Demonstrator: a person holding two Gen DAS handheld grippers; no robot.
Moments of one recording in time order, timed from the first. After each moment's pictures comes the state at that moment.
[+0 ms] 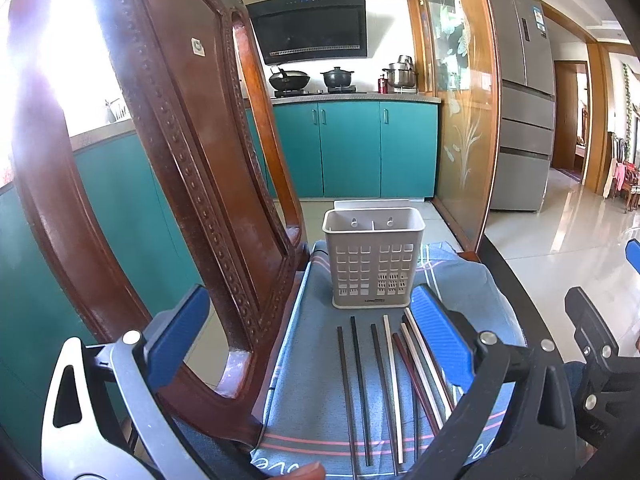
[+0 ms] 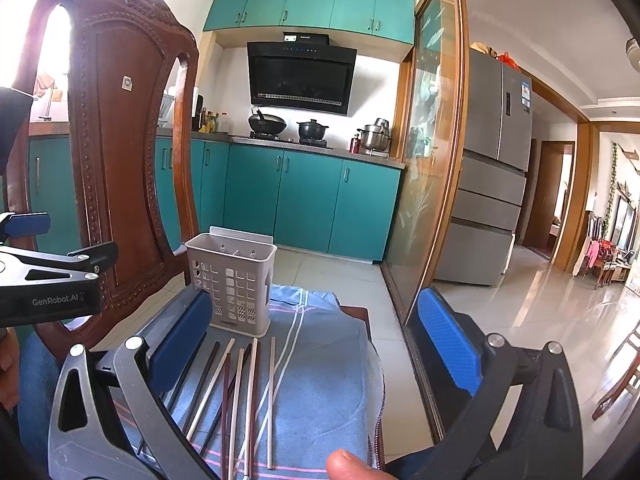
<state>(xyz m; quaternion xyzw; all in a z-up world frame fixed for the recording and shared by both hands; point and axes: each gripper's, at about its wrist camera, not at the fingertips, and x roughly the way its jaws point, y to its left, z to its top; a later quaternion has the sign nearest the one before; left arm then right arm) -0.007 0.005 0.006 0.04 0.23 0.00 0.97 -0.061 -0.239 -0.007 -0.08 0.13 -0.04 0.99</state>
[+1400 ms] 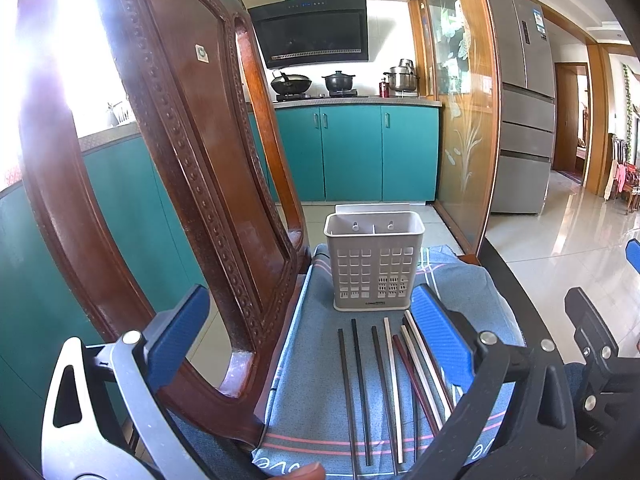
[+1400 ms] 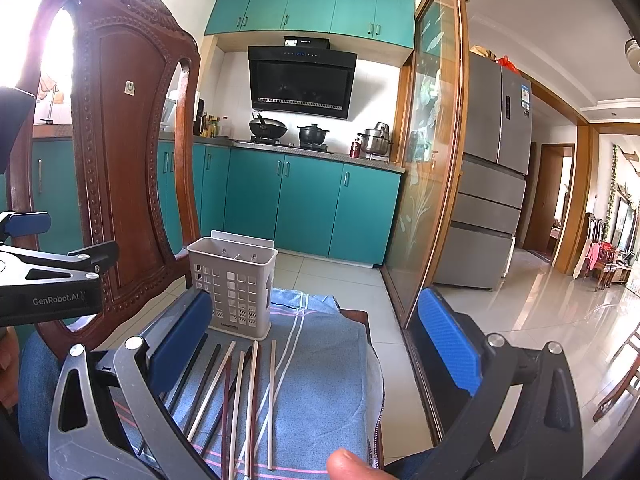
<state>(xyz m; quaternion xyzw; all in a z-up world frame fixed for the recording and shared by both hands) -0.008 0.003 0.004 0.04 0.22 0.00 0.97 -0.065 -0.241 -0.008 -0.07 0.12 -0.04 0.99</state>
